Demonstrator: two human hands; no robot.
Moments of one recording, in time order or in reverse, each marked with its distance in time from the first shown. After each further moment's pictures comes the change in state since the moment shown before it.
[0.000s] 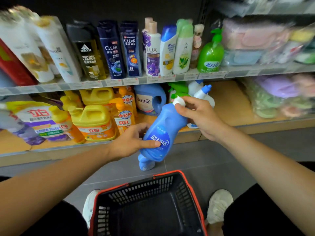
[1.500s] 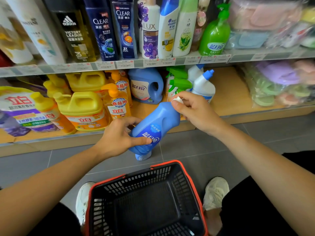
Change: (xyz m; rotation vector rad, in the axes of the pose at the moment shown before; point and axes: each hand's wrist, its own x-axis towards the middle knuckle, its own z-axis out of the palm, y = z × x) left_hand -0.007 -0.030 -0.015 0.409 0.208 0.106; right_hand 0.002 0.025 0.009 -0.367 -0.061 -0.093
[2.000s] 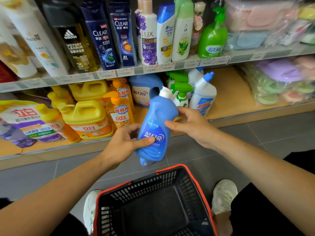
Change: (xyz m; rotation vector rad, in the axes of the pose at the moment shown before) left_hand -0.002 -0.003 0.009 -0.552 -0.065 -0.097; right_hand -0.011 0.005 0.027 0.449 -0.059 0.235
